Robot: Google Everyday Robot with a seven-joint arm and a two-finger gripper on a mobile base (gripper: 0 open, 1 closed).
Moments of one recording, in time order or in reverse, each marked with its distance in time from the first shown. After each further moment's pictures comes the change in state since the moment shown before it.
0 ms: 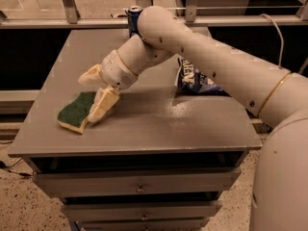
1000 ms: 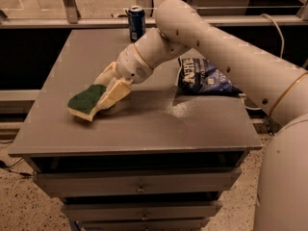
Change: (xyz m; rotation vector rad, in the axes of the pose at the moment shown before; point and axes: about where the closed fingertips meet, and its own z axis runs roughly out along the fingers) arm 0.019 0.001 -0.040 0.008 0.006 0.168
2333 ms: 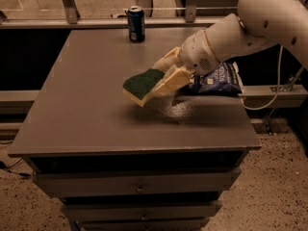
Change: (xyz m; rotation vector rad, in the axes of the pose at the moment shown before) arm 0.048 0.035 -0.146 0.312 0.053 0.134
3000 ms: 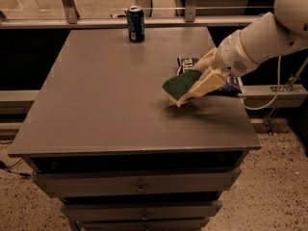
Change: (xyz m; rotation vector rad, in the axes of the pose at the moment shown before) arm 0.074 -0.015 -0.075 0.209 0.234 0.082
